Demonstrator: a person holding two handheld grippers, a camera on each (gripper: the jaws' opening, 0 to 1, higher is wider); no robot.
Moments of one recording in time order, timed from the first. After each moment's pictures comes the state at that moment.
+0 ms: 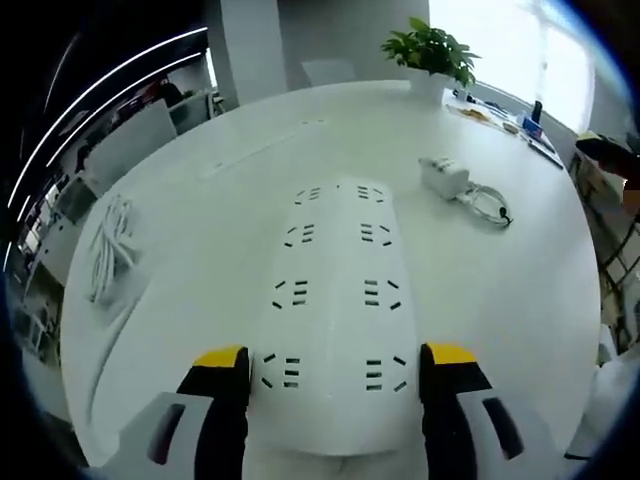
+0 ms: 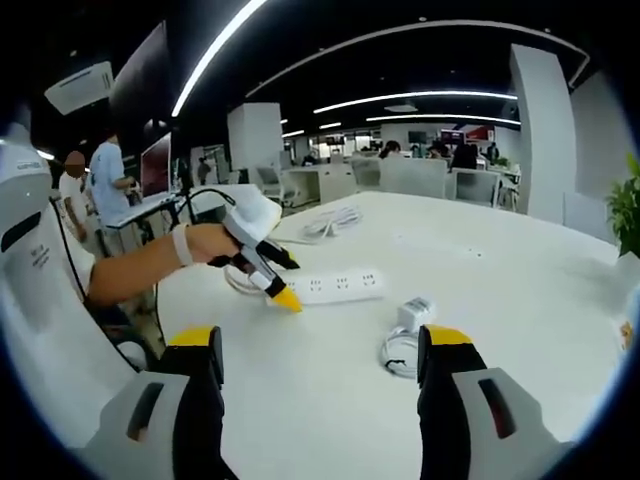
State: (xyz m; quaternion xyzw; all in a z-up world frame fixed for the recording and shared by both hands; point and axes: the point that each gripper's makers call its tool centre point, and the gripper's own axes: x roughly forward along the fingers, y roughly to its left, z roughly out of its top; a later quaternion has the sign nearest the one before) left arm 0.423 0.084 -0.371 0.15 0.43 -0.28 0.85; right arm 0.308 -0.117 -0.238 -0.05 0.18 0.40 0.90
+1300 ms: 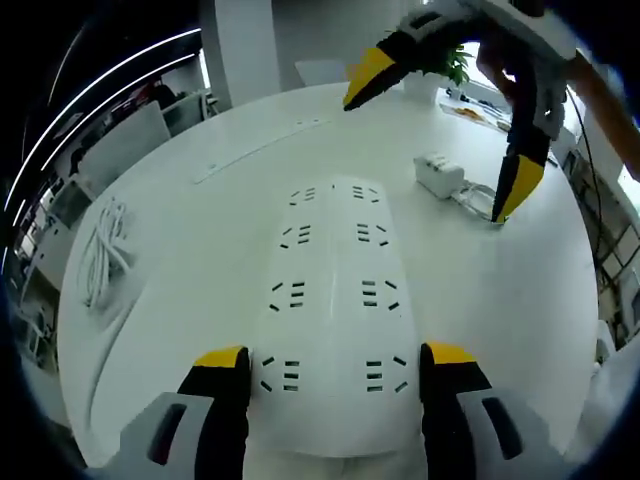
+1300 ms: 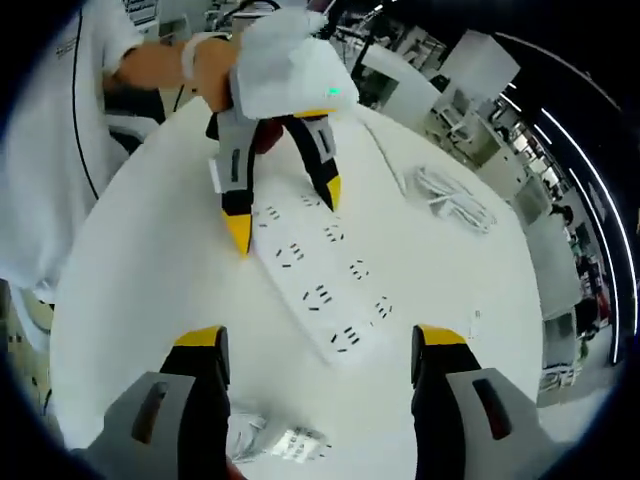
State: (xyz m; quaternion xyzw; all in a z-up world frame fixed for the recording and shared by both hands) left arm 0.417 0.081 -0.372 0.15 0.43 -0.29 0.84; right arm 0.469 -0.009 -0.318 -0.53 0.22 0.61 0.55
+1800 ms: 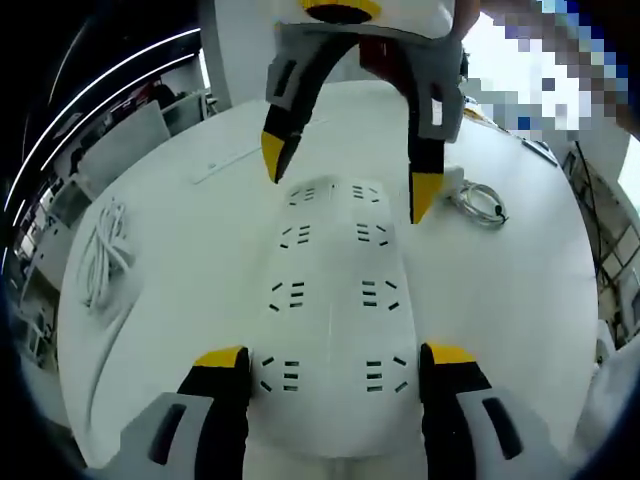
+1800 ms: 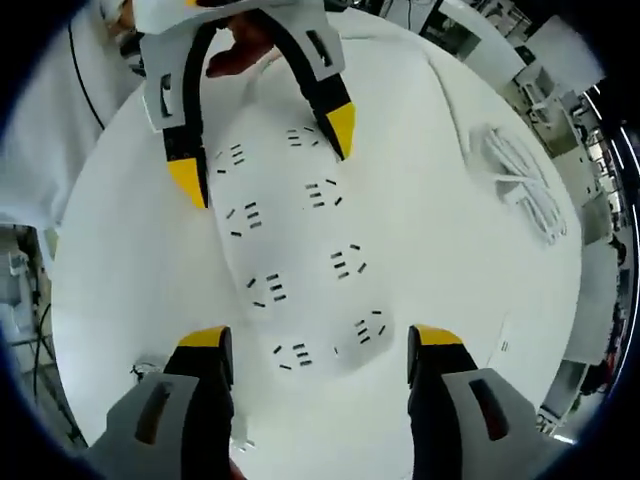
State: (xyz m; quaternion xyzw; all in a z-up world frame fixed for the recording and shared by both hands) left arm 0.419 0.082 -0.373 0.15 0.43 -0.29 0.84; right arm 0.499 0.018 -0.358 -0.60 0.29 0.63 0.40
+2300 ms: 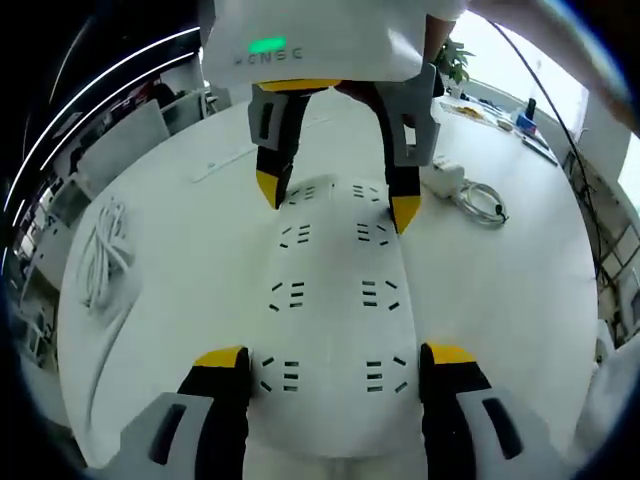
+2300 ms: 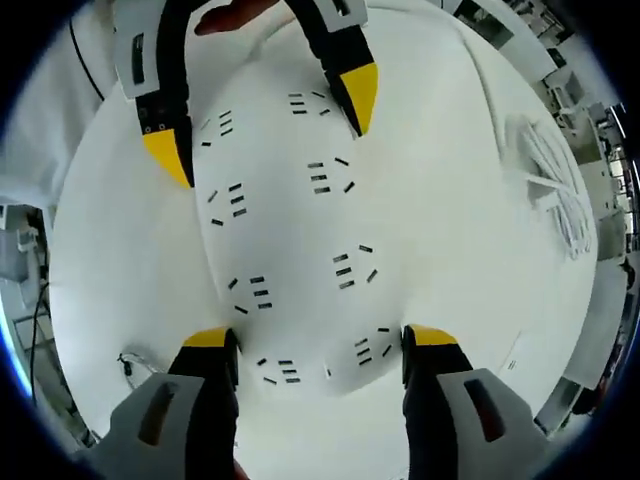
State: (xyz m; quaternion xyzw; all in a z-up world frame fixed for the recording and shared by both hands) left arm 0.420 0.083 -0.373 0.15 0.43 -0.29 0.84; right arm 0.494 0.014 -0.374 -0.63 0.30 0.62 0.36
